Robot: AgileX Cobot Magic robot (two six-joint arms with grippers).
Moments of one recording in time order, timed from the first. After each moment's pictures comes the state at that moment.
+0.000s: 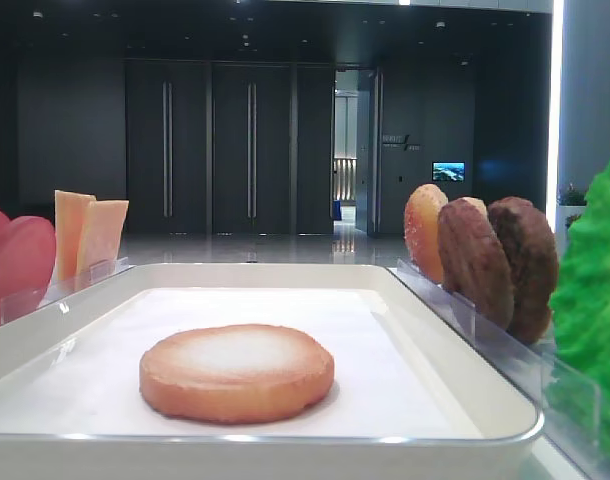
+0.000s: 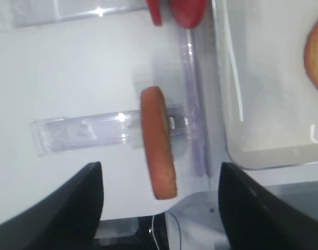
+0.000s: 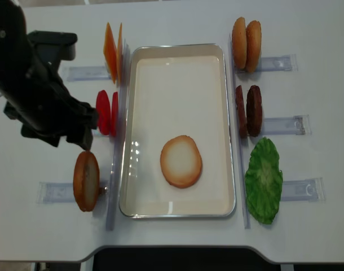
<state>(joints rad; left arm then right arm) -0.40 1.33 -1.04 0.10 1.21 -0.32 0.00 -0.01 -0.51 -0.03 1.13 0.05</state>
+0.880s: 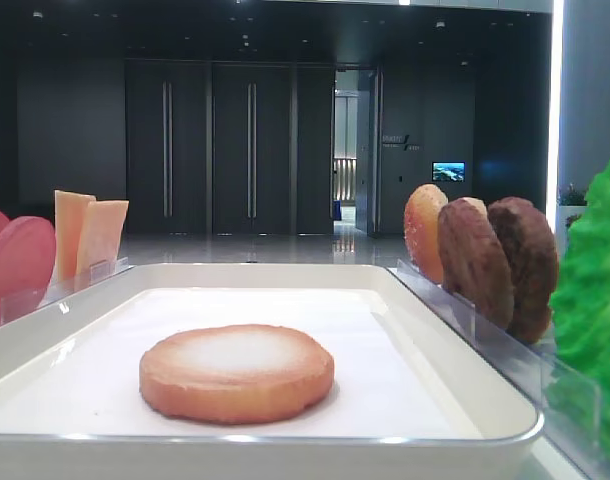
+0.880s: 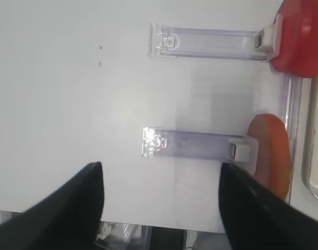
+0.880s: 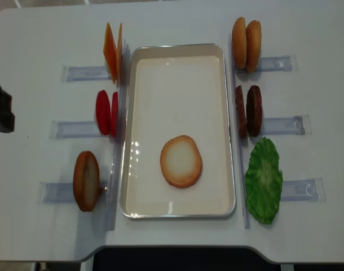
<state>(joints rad) 0.00 1.03 -1.00 0.13 1.23 -0.11 0.00 -0.01 -0.51 -0.03 1.13 0.05</state>
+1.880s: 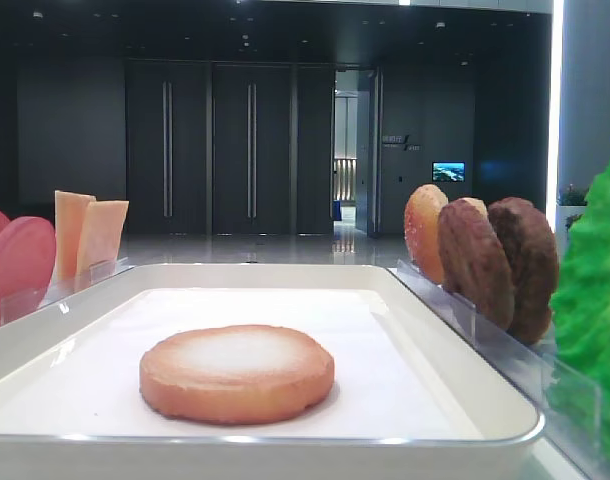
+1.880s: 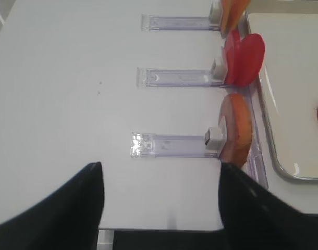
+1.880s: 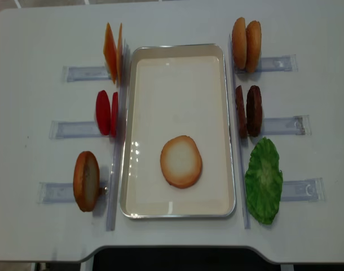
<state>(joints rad) 0.00 0.11 -0.66 0.06 1.26 -0.05 0.00 -0.01 -0.51 -0.03 1.13 0.05</state>
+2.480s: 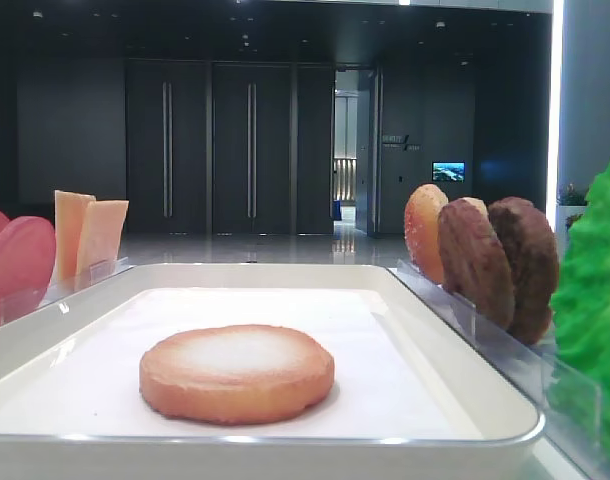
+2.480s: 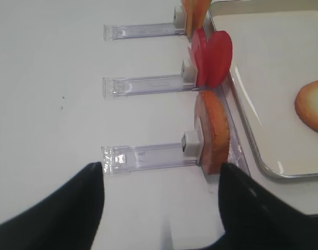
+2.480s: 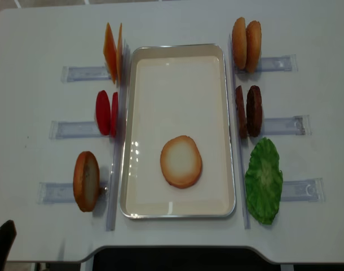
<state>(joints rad) 0.00 -0.02 -0.48 -0.04 1.13 0.06 0.00 -0.01 -0.51 -0.03 1.13 0.05</state>
